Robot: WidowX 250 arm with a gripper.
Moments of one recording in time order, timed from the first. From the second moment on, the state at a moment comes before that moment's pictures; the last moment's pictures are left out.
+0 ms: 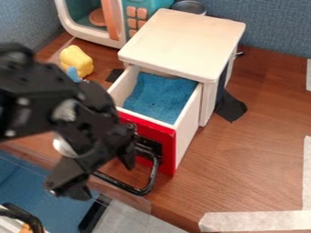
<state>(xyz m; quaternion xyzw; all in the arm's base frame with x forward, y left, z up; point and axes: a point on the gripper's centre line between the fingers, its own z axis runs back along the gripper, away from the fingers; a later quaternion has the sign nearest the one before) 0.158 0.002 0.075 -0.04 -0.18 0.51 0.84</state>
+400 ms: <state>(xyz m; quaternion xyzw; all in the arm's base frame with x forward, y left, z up) 0.143 -0.002 0.090 -0.04 -0.12 0.35 0.93</state>
